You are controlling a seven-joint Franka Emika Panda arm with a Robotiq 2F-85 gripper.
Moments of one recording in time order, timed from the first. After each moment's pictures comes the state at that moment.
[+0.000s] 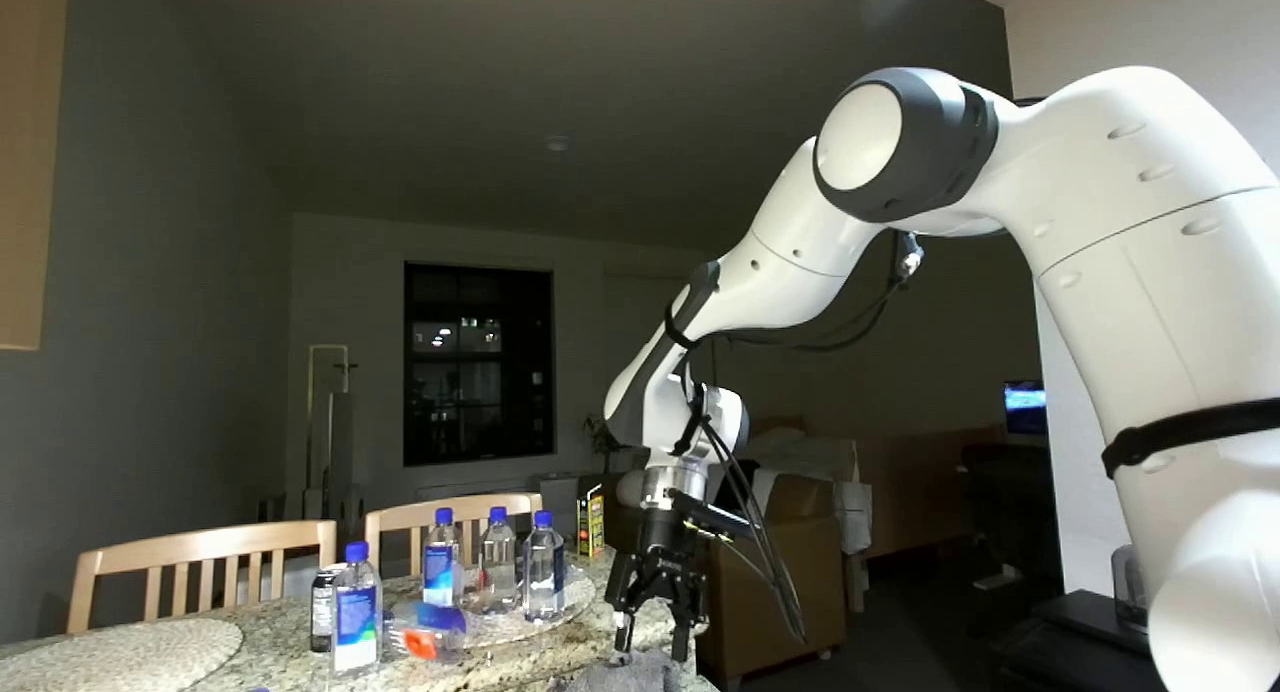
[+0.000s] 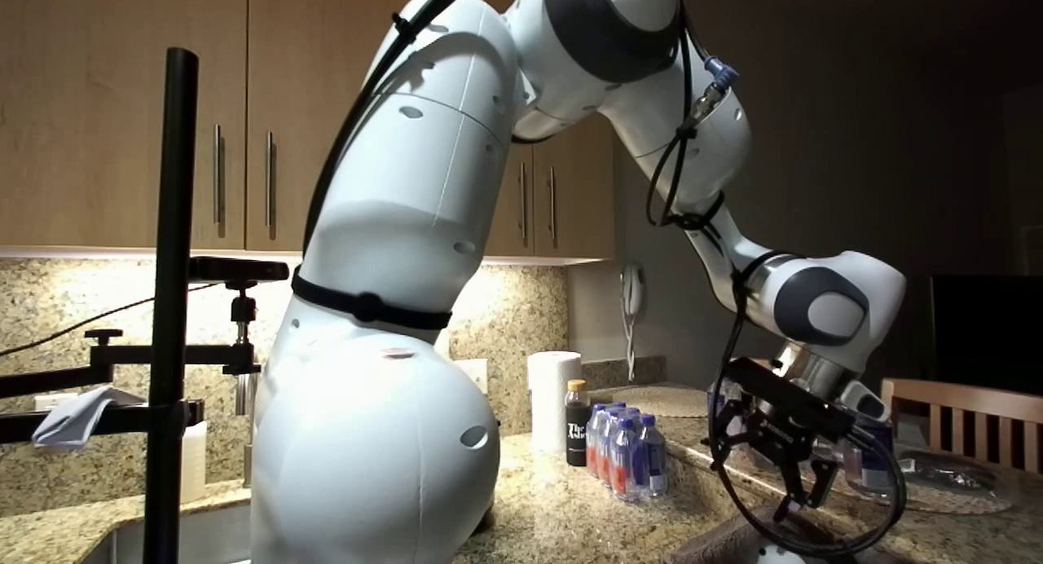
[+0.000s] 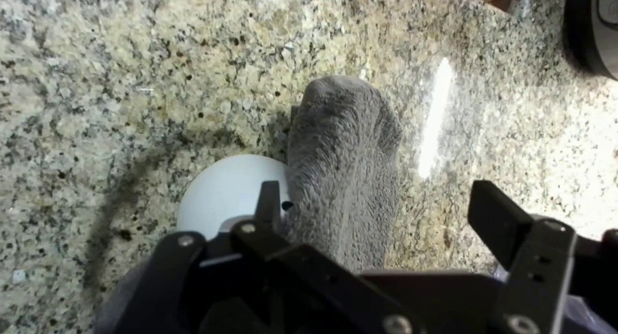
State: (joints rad) arm -0.11 0.27 -0.05 -2.08 0.45 2.04 -0.43
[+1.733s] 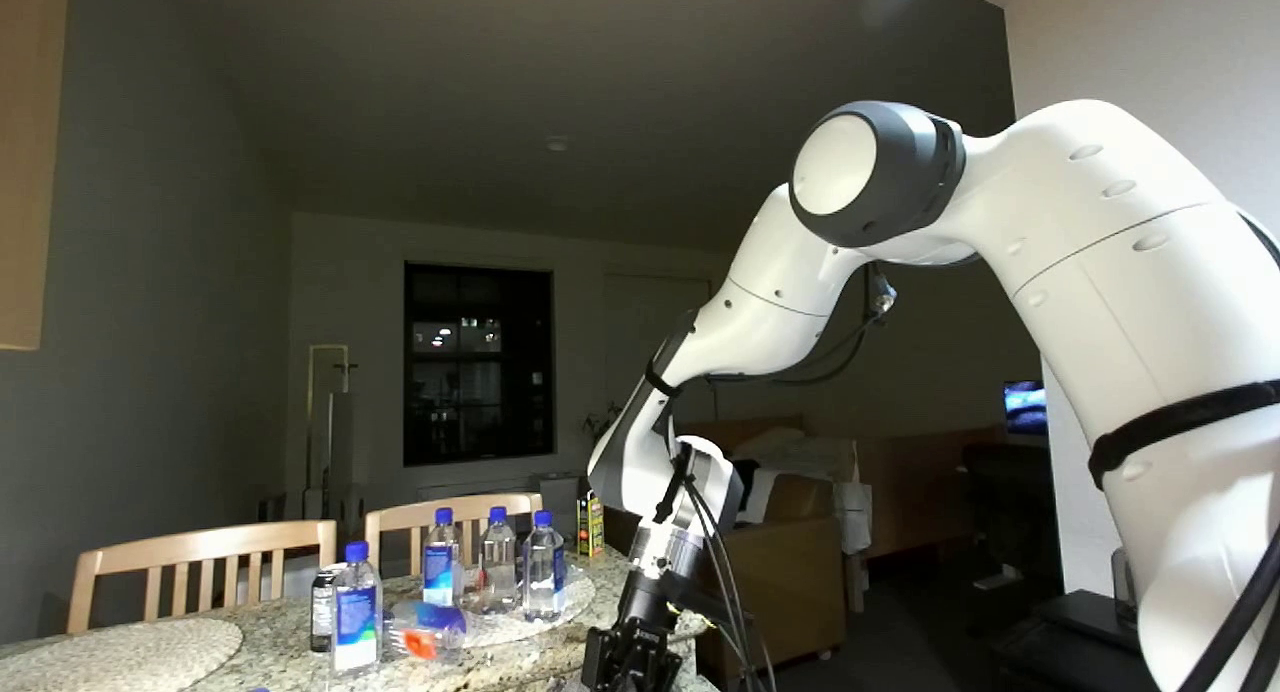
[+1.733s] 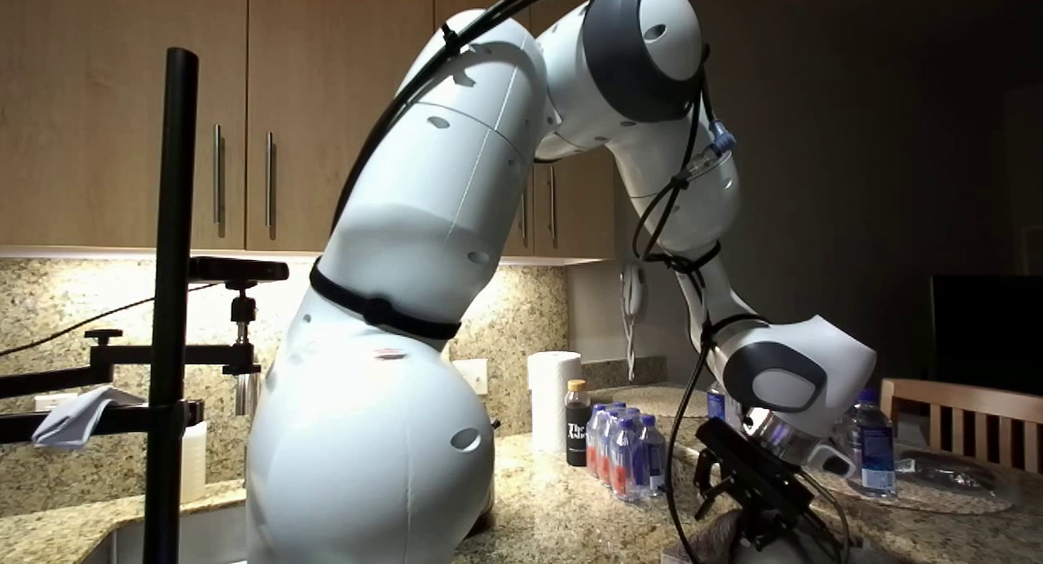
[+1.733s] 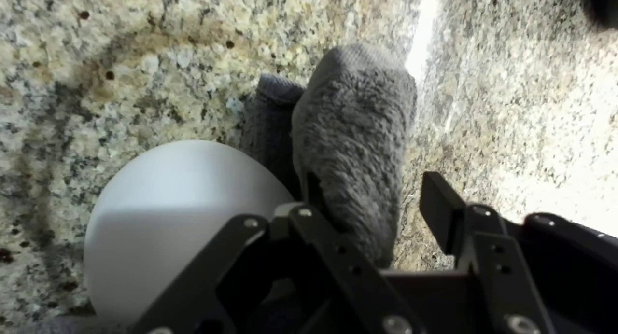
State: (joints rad) arm -0.14 0.37 0.07 -2.18 0.71 2.34 -0.62
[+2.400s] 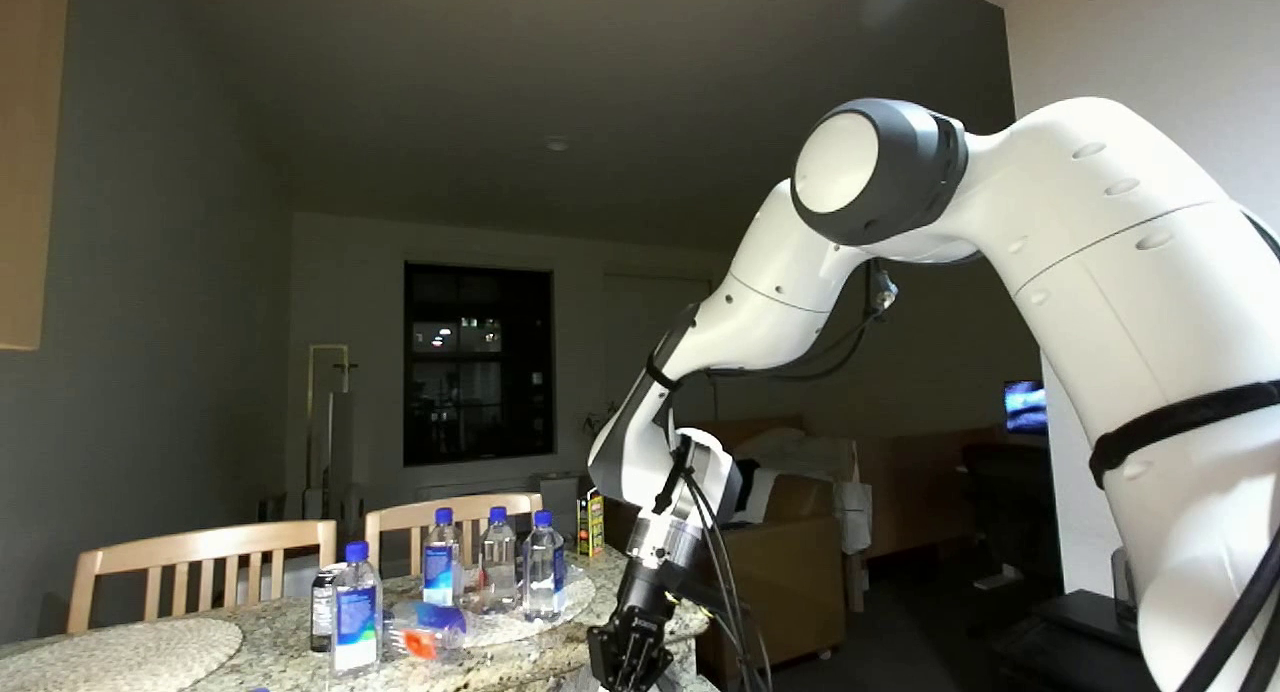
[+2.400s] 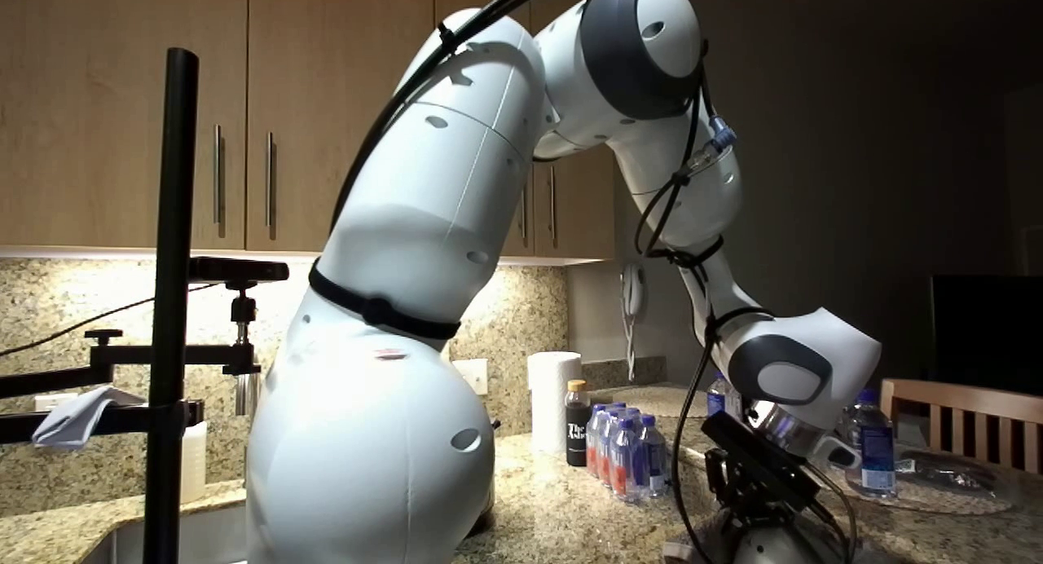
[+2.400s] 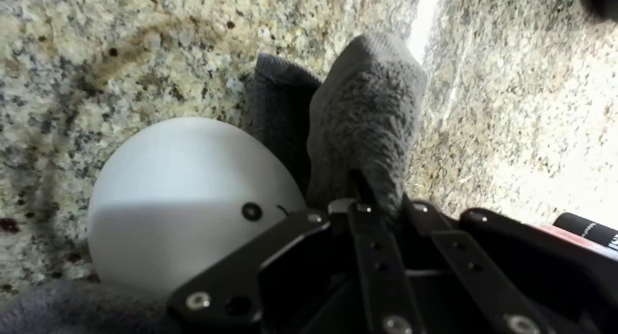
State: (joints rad) arm -0.14 0.36 0.07 -2.16 0.70 2.33 -0.62
